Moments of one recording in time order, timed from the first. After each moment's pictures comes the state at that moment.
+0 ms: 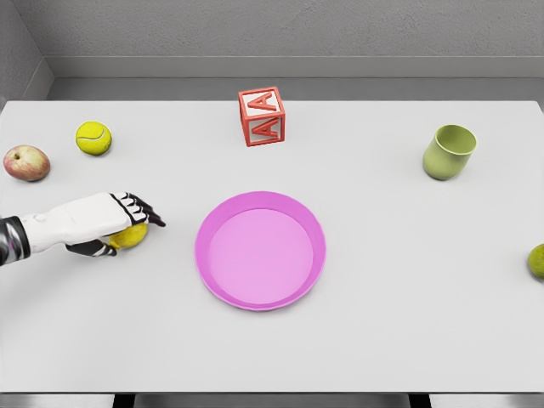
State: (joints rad) left arm -0.30 0.89 -0.48 -1.51 -0.53 -0.61 -0.34; right arm -0.03 0.00 -0.31 0.27 0.30 -0.13 -0.04
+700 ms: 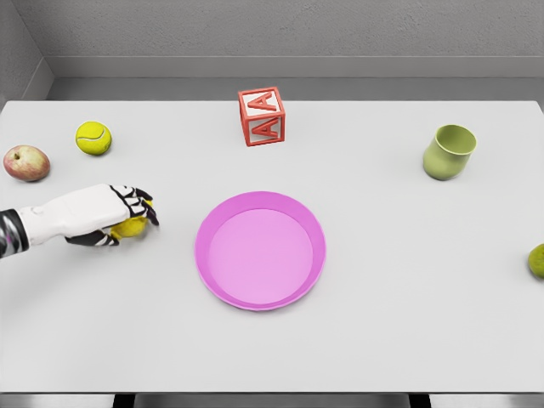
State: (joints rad) left arm -0.32 0.88 -0.46 -1.52 -0.52 -0.61 -0.34; right arm -0.03 0.00 -0.31 0.27 0.30 -0.13 -0.04
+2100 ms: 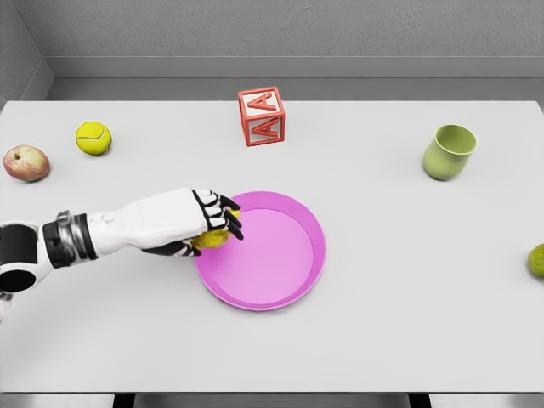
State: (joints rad) left arm -0.34 0.73 -0.53 -1.74 -0.45 -0.61 -0.35; right arm -0.03 0.00 -0.31 0.27 0.30 -0.13 -0.04
